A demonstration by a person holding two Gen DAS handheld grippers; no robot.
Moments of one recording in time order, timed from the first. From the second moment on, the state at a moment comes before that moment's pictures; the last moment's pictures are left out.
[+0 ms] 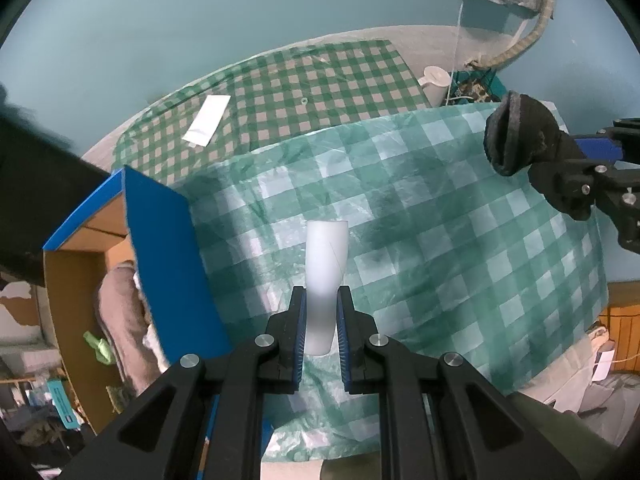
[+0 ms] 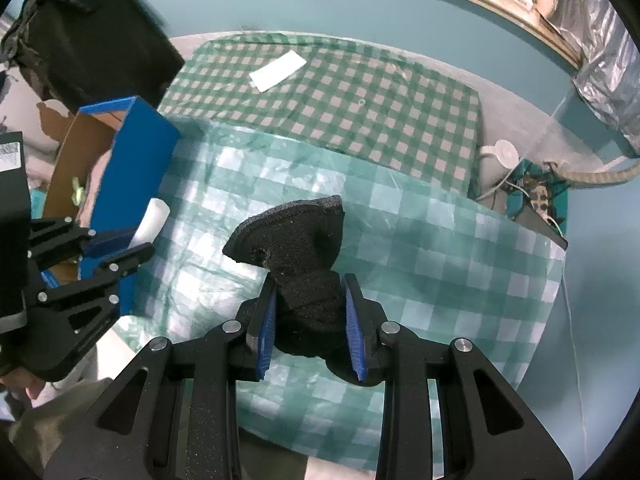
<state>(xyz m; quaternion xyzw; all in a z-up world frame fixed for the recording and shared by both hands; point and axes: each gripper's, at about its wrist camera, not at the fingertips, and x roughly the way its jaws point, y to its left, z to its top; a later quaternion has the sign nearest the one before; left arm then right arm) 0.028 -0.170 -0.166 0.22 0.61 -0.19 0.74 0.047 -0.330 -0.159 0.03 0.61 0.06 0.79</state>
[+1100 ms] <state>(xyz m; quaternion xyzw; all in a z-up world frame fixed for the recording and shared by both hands) 0.021 -0.060 -0.114 0.14 0.62 -0.11 0.77 0.061 -0.215 -0.118 0.00 0.59 0.13 0.80</state>
